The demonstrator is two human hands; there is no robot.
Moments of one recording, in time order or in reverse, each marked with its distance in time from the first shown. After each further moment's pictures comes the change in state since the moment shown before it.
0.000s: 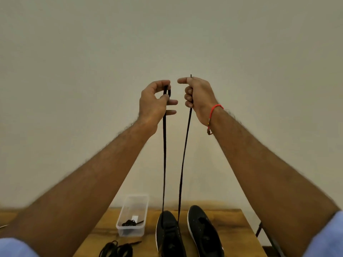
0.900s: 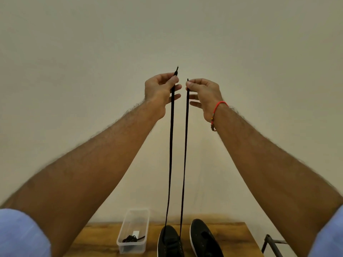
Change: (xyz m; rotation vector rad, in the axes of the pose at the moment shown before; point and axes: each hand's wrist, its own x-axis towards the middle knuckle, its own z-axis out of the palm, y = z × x) left_hand 0.055 0.044 0.022 -0.244 0.000 -0.098; right_hand 0.034 -0.021 -0.020 -0.001 0.104 -0.014
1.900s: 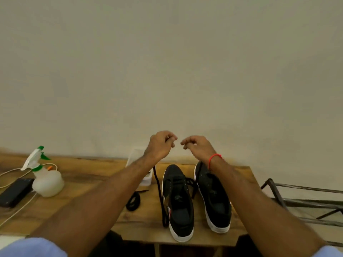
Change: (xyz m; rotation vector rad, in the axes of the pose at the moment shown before) left_hand -0.136 -0.284 -0.133 0.893 -0.257 -0.340; right_hand -0.152 0.300 -0.012 -0.617 -0.371 0.460
